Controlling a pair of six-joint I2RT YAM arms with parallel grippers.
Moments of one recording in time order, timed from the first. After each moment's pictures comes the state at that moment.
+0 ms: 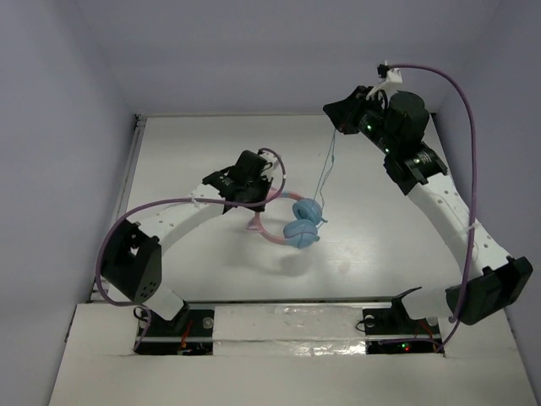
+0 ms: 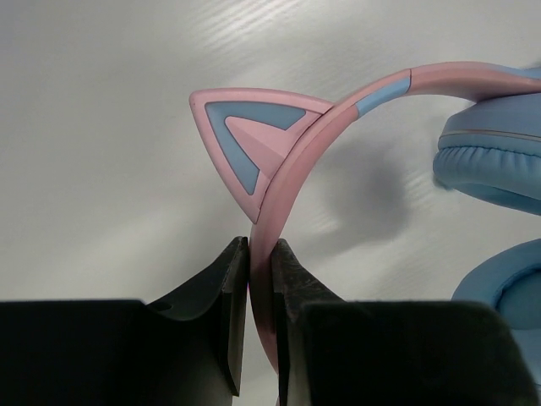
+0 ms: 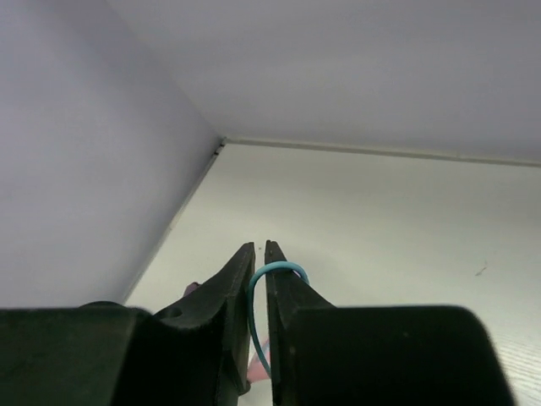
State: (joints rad) left arm -0.65 1.54 1.16 -0.53 -0.04 -0.19; right arm 0.39 1.33 1.45 -0.10 -0.15 0.46
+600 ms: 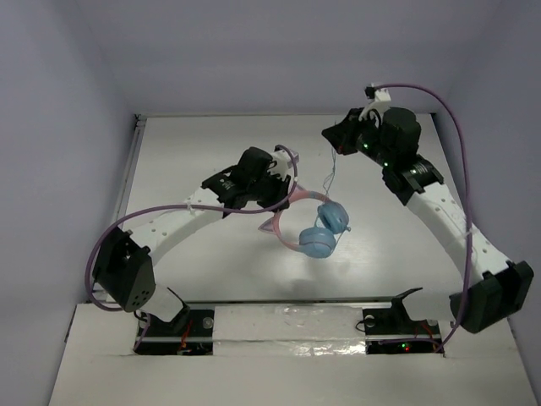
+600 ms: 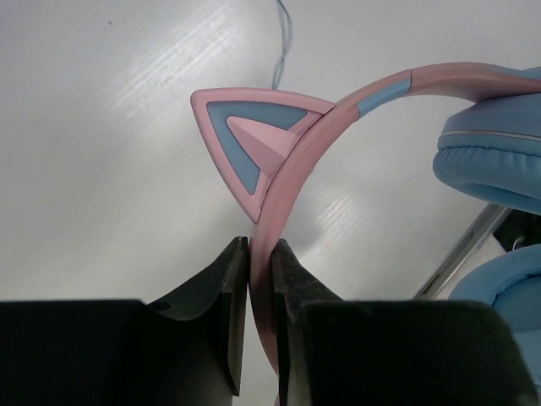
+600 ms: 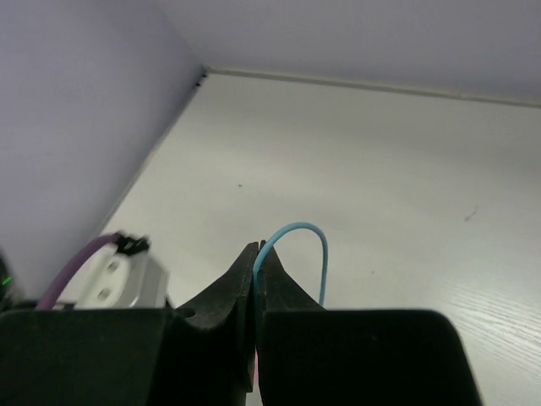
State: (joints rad) left arm -0.72 1.48 1.19 -0.45 0.25 -0.17; right arm 0.39 1.34 1.33 -0.13 -0.23 0.37
